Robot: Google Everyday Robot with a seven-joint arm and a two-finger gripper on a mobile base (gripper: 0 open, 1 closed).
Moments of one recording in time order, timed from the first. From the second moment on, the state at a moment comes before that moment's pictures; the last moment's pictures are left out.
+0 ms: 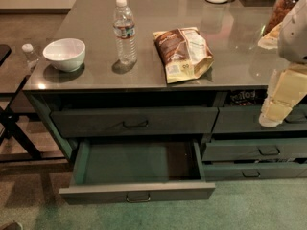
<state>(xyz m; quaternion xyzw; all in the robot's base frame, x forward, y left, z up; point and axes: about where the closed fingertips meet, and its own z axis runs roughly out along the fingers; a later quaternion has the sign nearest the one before) 0.438 -0.216 0.979 -0.60 0.78 -0.04 0.16</state>
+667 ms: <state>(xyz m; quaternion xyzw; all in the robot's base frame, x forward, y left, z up) 0.438 -0.216 0.979 -0.60 0.78 -0.04 0.16</state>
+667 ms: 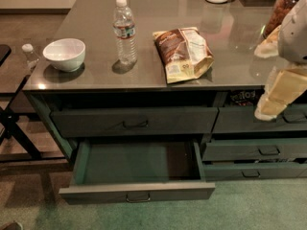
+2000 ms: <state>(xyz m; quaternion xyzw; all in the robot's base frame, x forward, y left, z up) 0.438 -0.216 0.979 -0.60 0.78 -0.04 0.16</state>
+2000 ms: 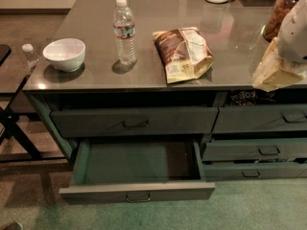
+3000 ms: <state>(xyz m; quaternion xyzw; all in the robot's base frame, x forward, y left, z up) 0.415 -0.205 0.887 -0.60 0.79 0.01 0.13</state>
